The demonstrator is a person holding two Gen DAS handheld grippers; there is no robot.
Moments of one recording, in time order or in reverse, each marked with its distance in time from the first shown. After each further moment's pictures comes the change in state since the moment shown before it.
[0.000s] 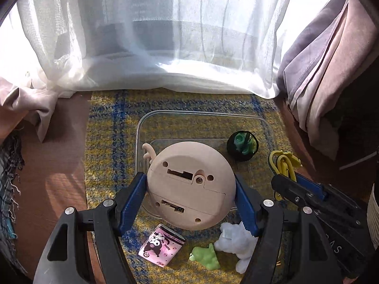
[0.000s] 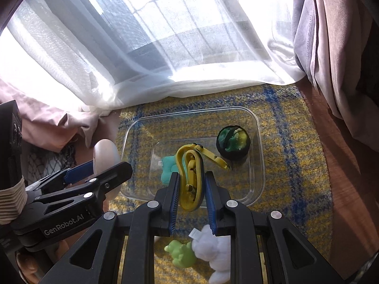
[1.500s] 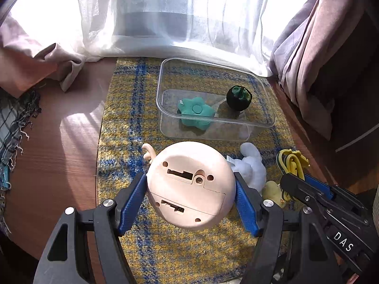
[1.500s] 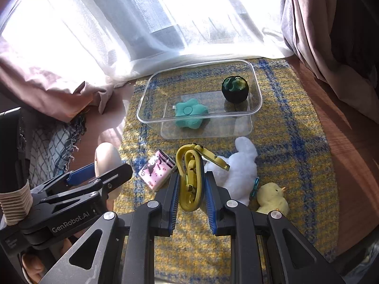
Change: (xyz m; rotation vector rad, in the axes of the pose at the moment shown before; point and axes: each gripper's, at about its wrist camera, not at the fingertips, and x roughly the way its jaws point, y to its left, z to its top) left arm -0.058 0.008 -0.139 -0.074 -0.062 0.010; right arm -0.056 0.027 -0.123 -0.081 -0.043 -0.007
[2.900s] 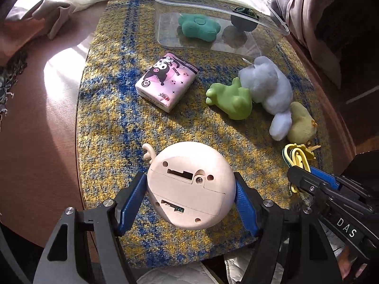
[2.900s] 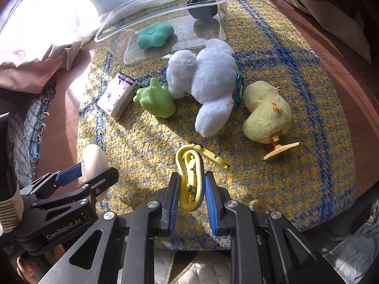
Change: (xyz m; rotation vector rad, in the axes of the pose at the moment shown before) left arm 0.049 0.014 -0.101 0.052 0.223 0.008; right arm 0.050 -0.028 -0.104 0.067 0.206 -0.103
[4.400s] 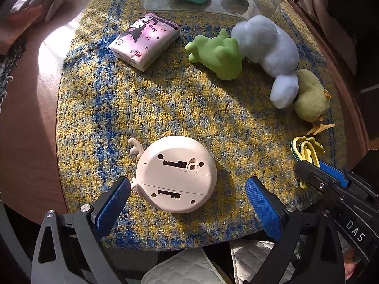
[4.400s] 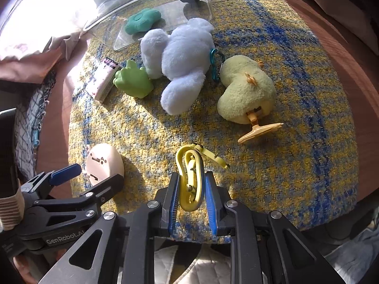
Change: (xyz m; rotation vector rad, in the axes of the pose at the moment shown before) left arm 0.051 -0.071 -0.031 -0.074 0.132 0.094; right arm 0.013 -0.047 -0.013 -0.153 0.093 -0.003
